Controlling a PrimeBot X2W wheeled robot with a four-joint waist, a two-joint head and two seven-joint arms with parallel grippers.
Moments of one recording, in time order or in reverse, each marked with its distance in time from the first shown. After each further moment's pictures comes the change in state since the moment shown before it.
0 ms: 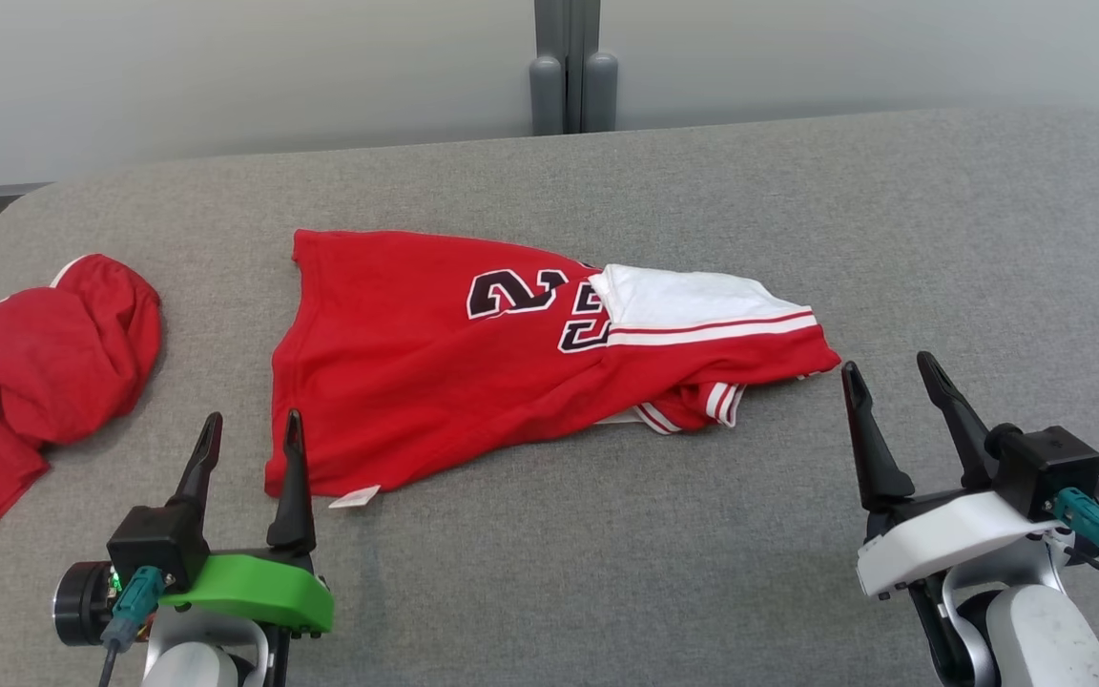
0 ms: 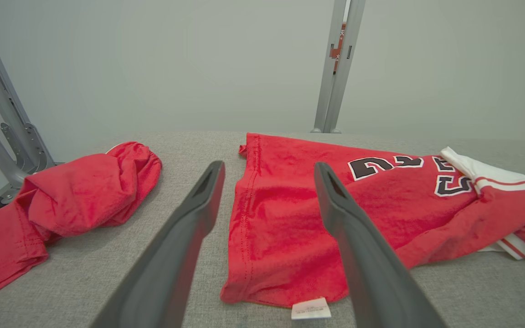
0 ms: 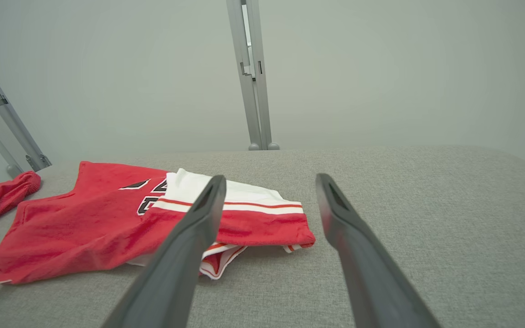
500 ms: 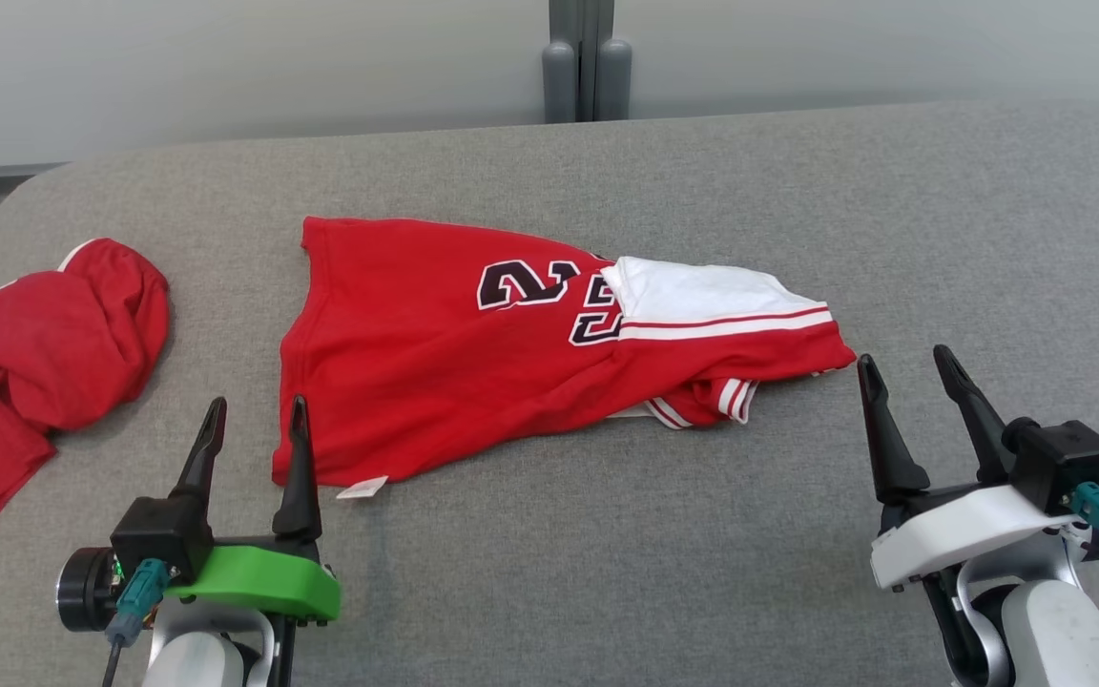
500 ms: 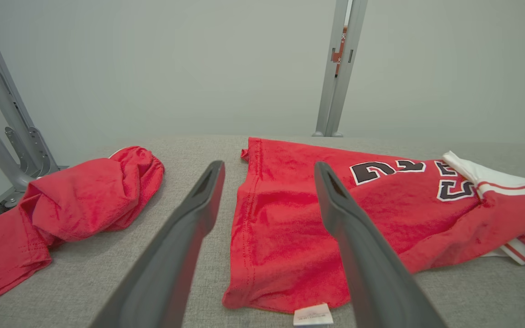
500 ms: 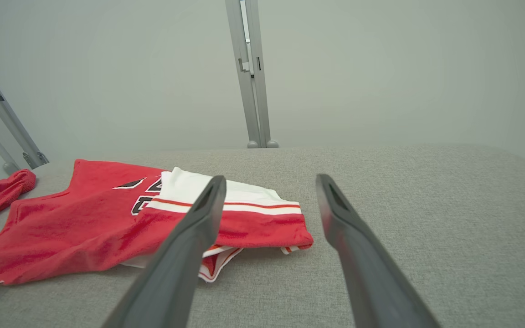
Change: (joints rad) left arm -0.004 -0.016 0.011 -0.021 0.026 -0.009 0.000; right arm 0.000 -0.004 -0.021 -0.011 0.000 0.000 0.010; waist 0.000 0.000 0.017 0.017
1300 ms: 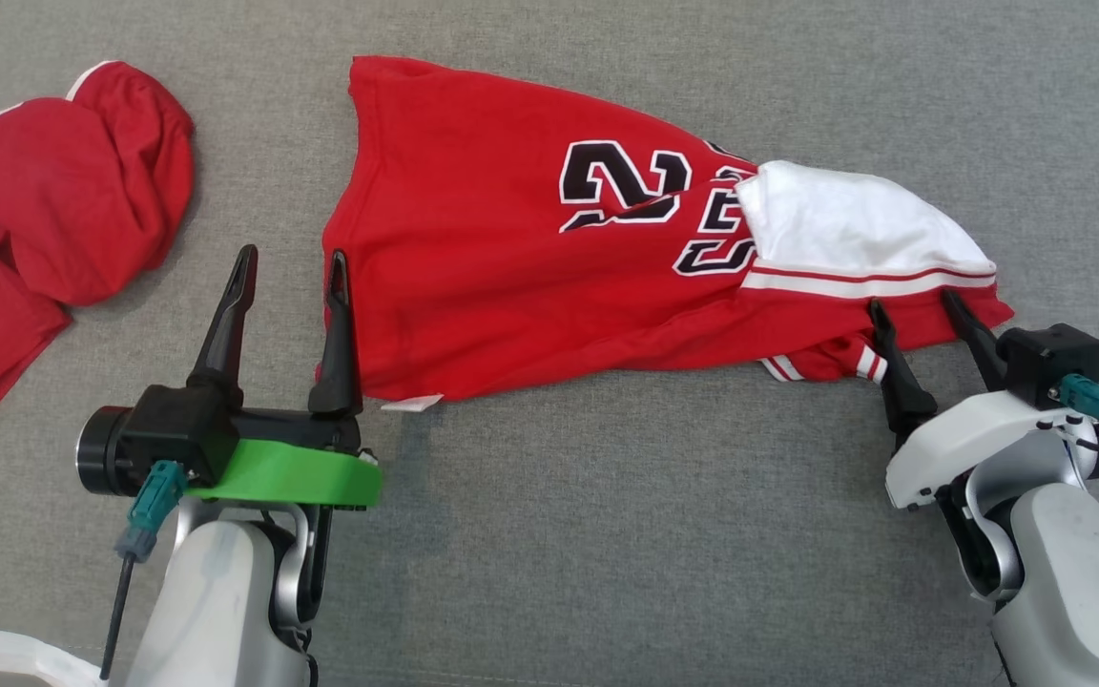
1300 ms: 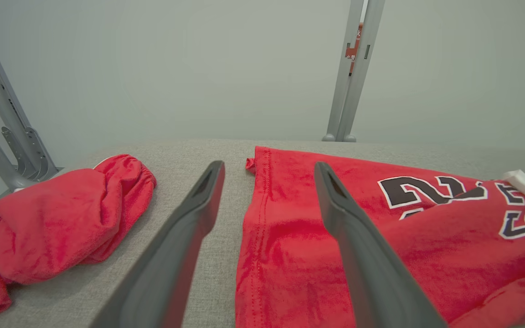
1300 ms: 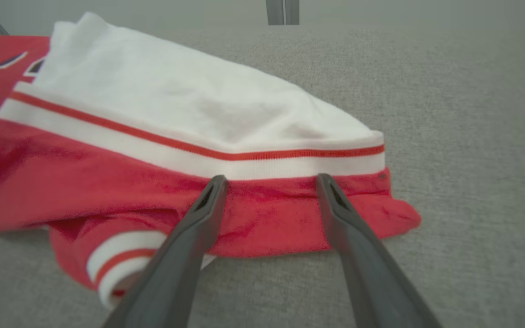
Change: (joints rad) left arm -0.170 -0.080 -0.003 -0.093 0.064 -0.048 0.000; right arm -0.216 -0.095 0.028 0.231 0.030 0.000 0.058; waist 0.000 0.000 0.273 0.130
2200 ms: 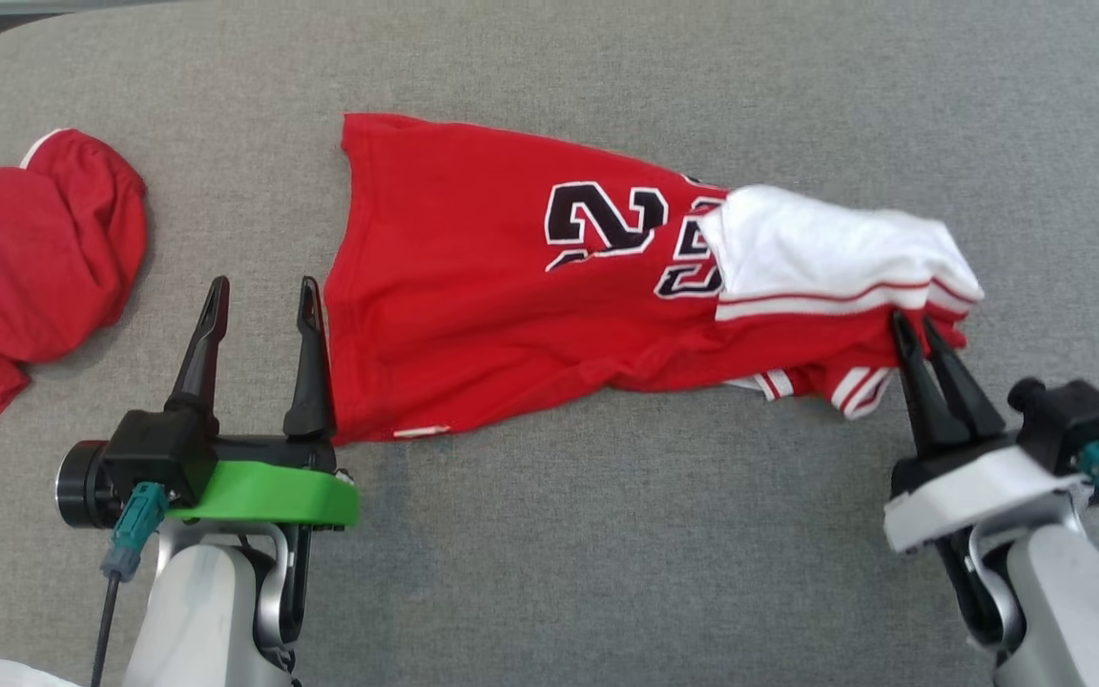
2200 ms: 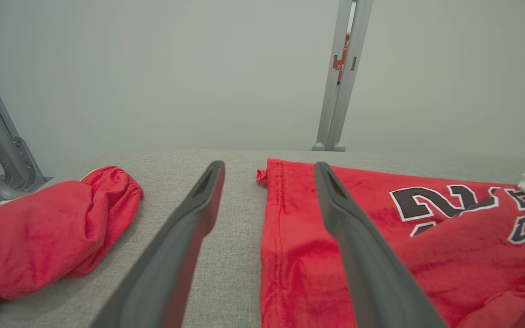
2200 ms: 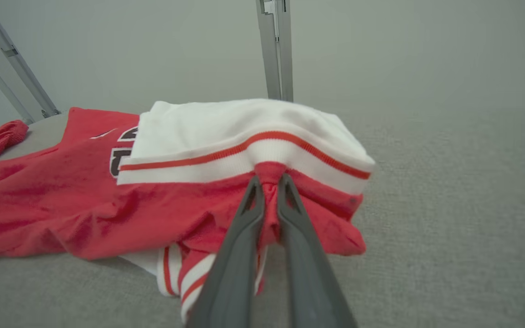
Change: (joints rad) left arm 0.038 -0.017 0.072 0.020 0.036 -0.018 0.000; right arm 0.046 -0.072 0.101 -0.029 0.098 0.000 -0.219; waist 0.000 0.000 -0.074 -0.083
